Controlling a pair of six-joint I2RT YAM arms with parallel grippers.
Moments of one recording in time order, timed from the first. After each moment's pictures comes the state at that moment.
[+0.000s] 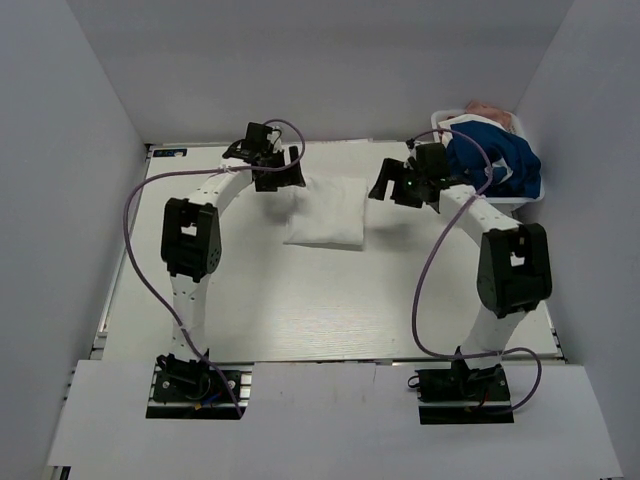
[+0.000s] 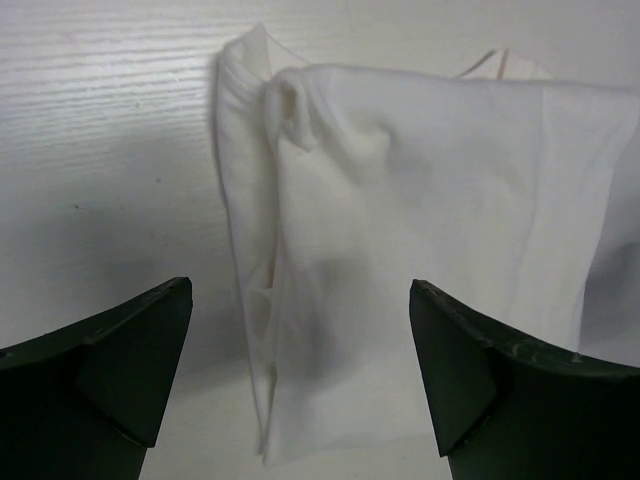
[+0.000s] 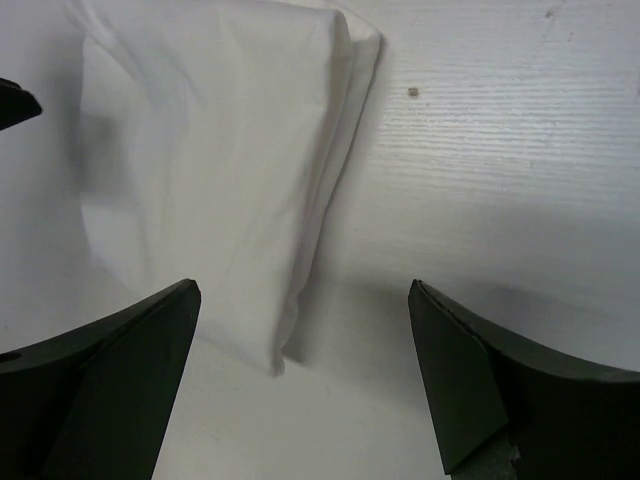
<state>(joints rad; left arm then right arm) -0.28 2.22 1.90 -0.53 0.22 -0.34 0.25 1.81 1.34 -0.27 -0.28 0.37</state>
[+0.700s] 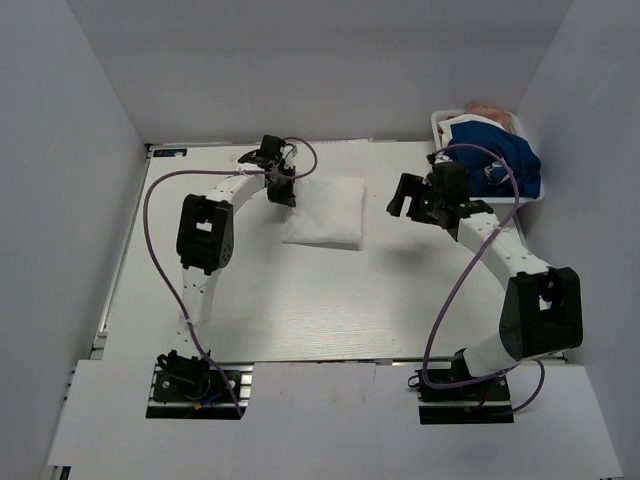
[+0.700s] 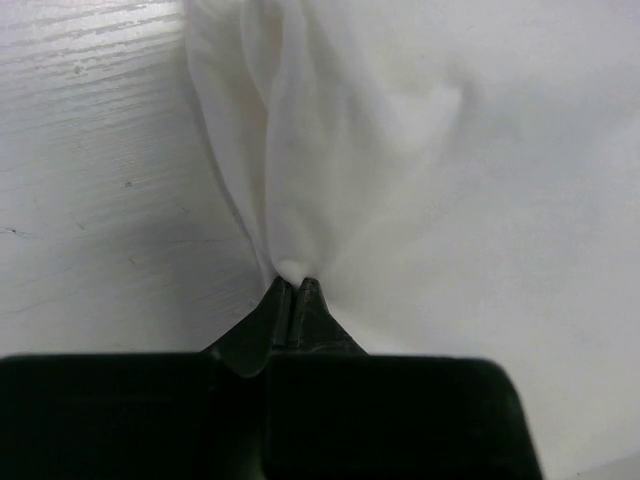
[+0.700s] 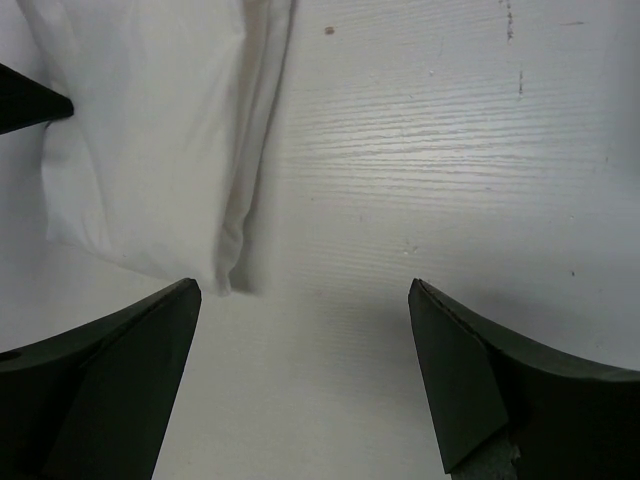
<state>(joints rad) -0.31 2.37 1.97 -0.62 0.19 -0.23 0.24 1.49 1.07 -0.27 -0.15 0.37</state>
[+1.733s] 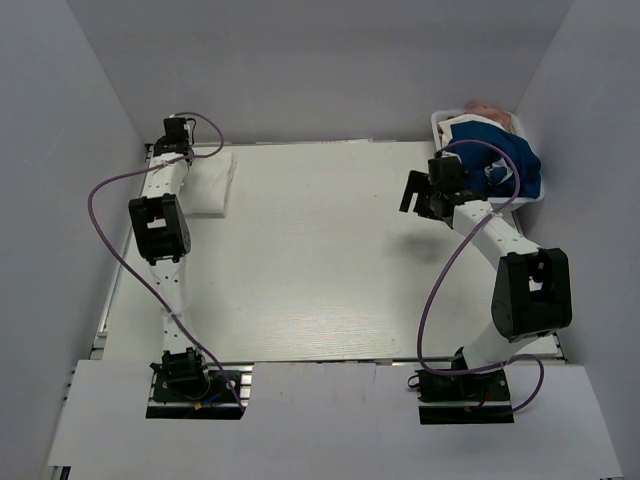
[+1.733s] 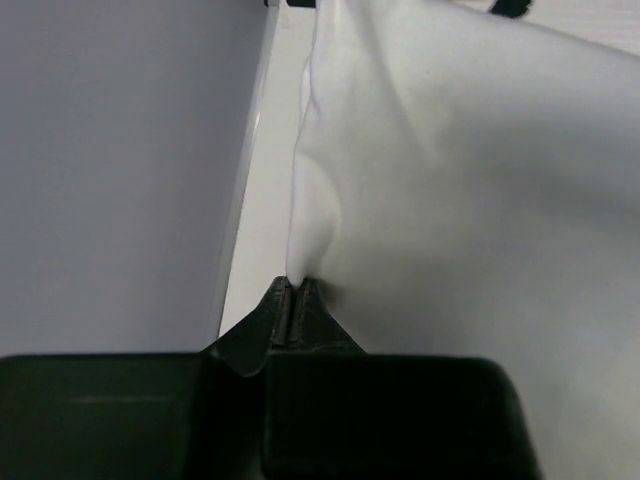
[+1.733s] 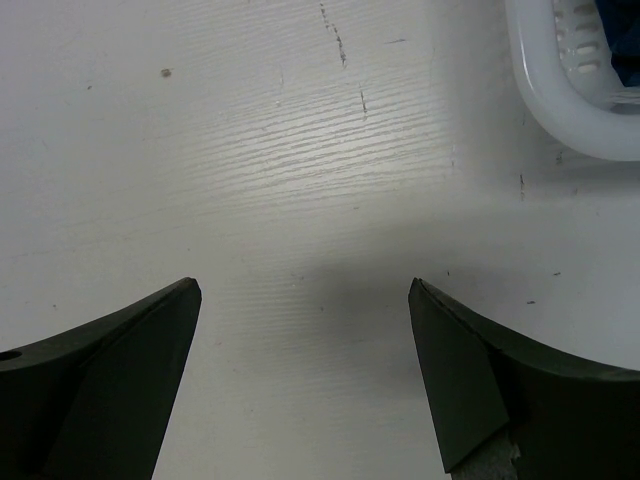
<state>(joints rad) 0.12 2.51 2.24 -0.49 -0.52 0.28 0.22 1.61 1.16 -0.35 0.12 0.35</state>
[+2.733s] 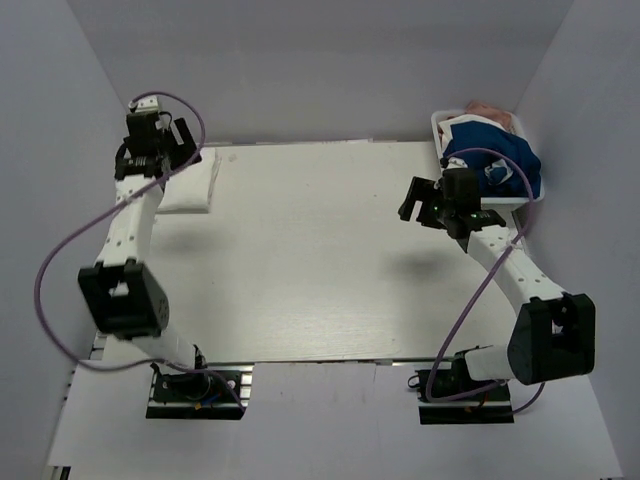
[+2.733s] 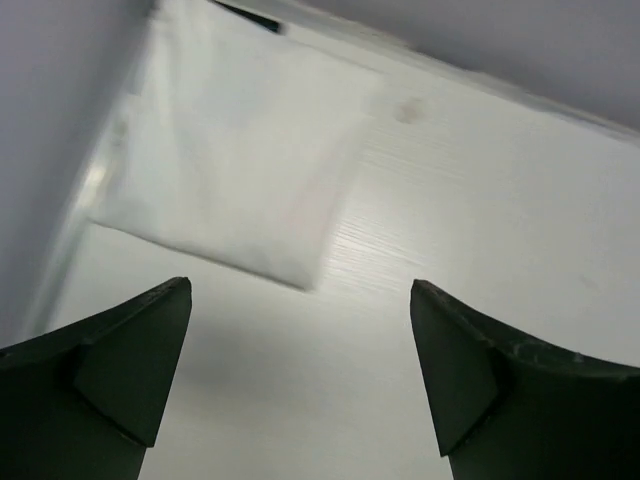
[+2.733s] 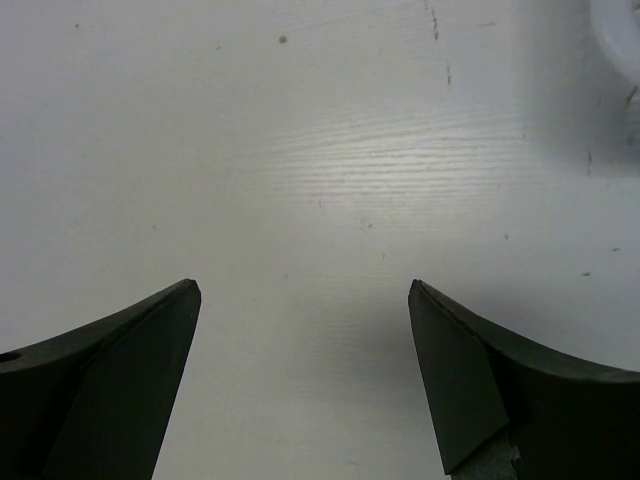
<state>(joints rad) 0.12 1.79 1.74 -0.51 -0.15 -0.16 0.22 1.38 1.03 -0.32 -0.03 0.35</state>
